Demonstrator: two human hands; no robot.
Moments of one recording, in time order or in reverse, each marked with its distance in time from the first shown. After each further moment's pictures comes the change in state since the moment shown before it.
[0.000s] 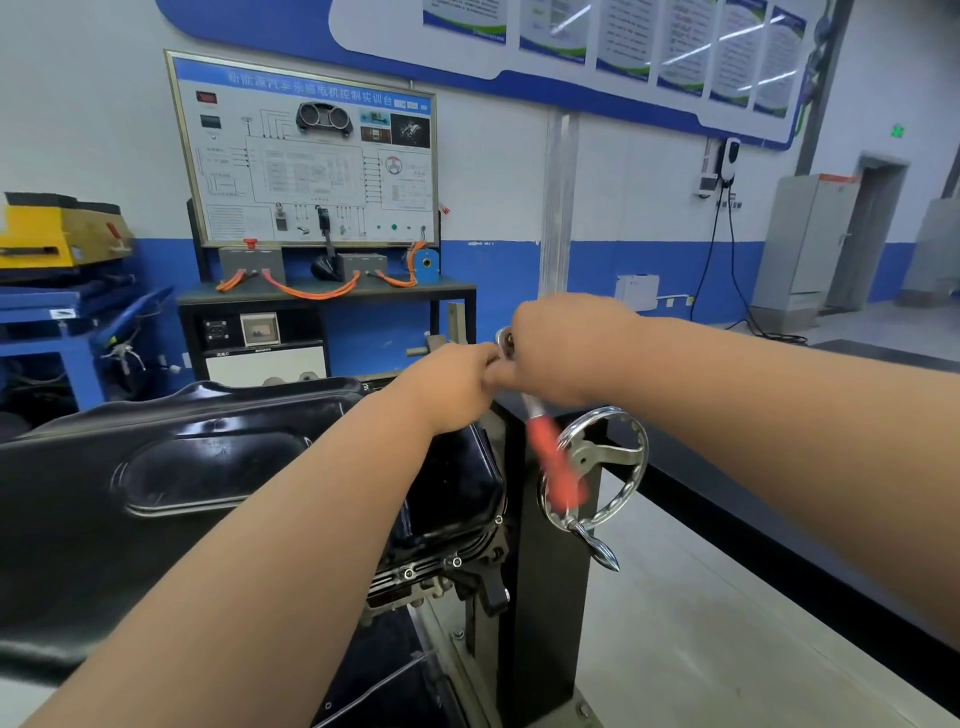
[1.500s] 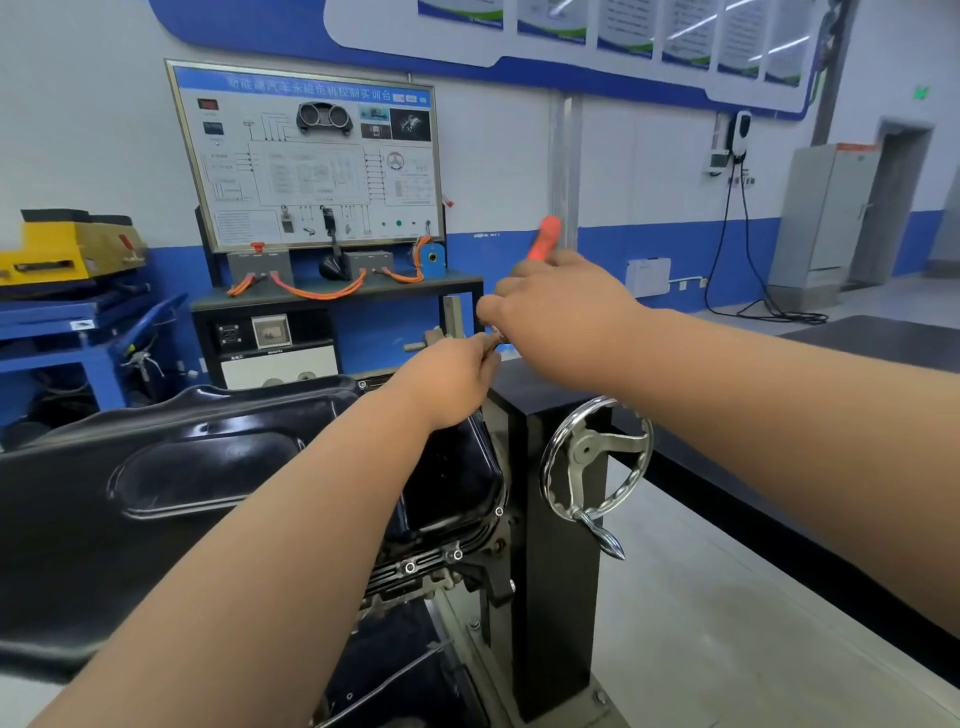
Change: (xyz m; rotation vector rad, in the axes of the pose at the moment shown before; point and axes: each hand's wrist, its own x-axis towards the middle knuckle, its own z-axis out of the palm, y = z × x) left_hand 0.004 -0.001 0.007 0.032 0.097 -0.017; right_hand 0.002 0.016 0.006 -0.204 0.278 -0.242
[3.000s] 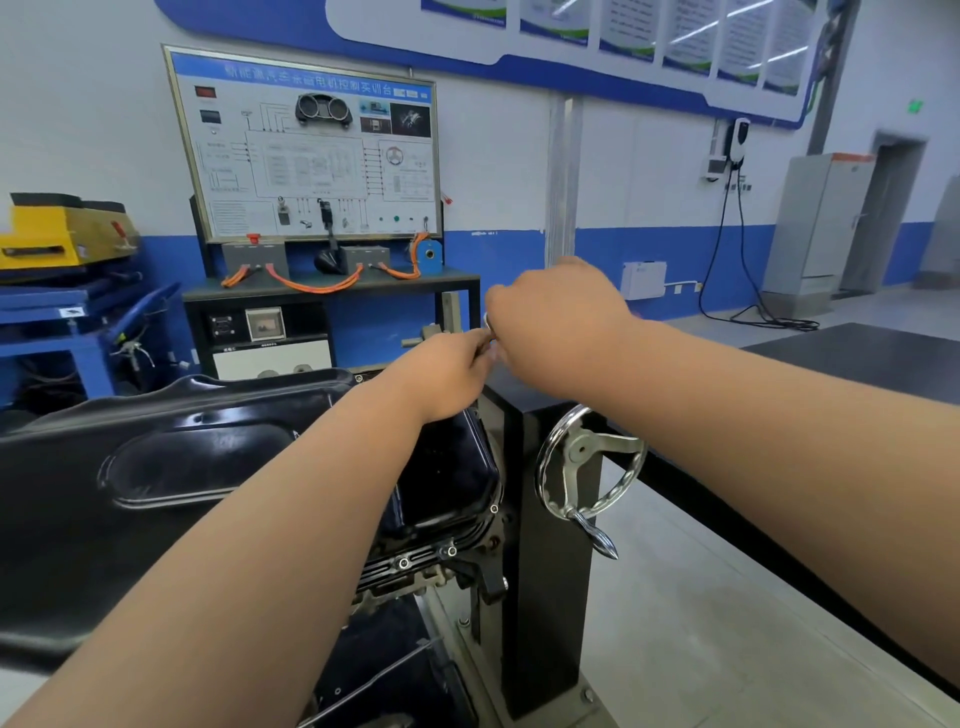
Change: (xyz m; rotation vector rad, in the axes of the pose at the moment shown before) left_hand -0.002 -0.001 -0.005 -0.061 -0.018 -0.014; right_hand 0.001 -0.016 -0.003 0.049 -0.033 0.198
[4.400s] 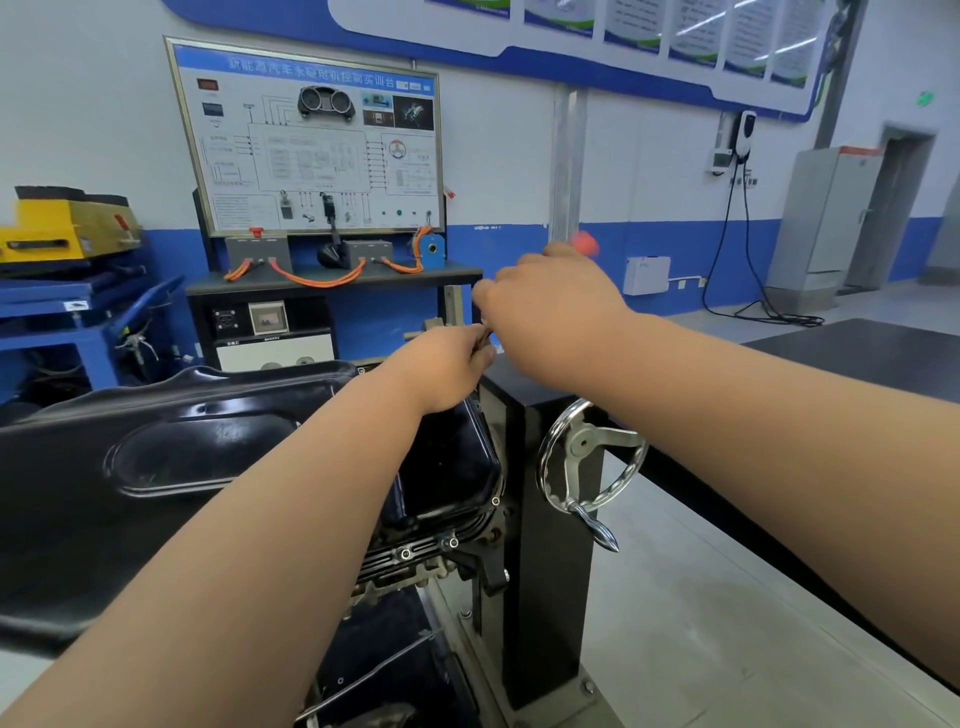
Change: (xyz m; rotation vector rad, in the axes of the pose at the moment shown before) left_hand 0.002 -0.003 0.000 0.037 -0.006 -0.015; right_hand 0.002 -0.001 -0.002 -0.083 0.028 -0.072
